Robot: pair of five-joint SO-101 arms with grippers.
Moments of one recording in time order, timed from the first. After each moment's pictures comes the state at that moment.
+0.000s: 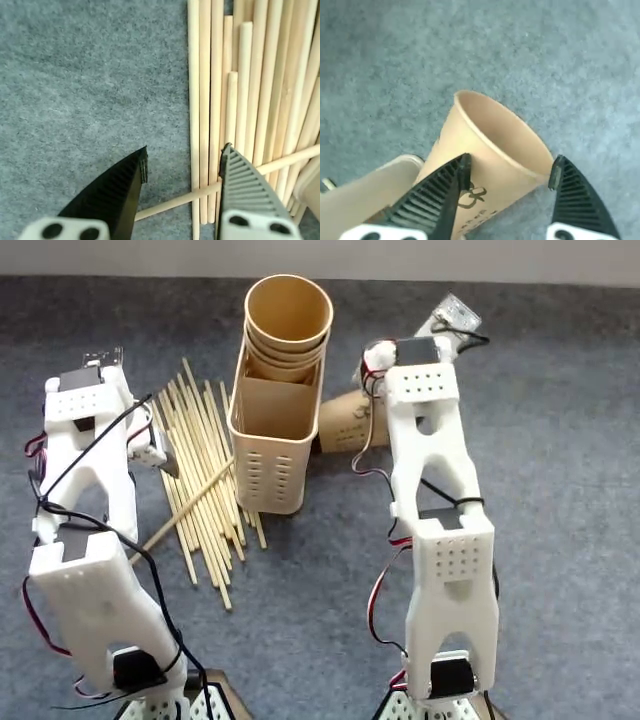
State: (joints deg) left arm -20.9 25.3 -10.5 83.6 8.7; right arm -12.3 43.2 -50.2 81.4 -42.2
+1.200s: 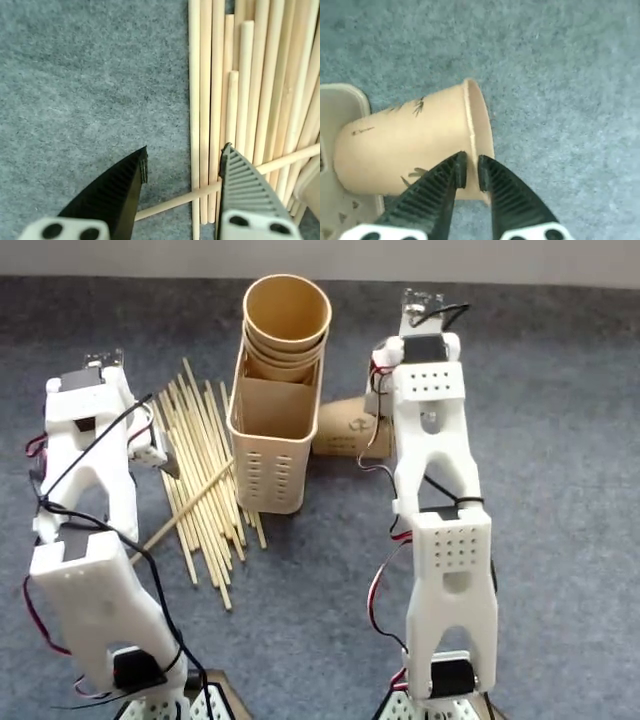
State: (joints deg) left arm -20.9 25.3 -10.2 83.6 8.7; right arm -12.3 48.7 -64.7 97.0 -9.8
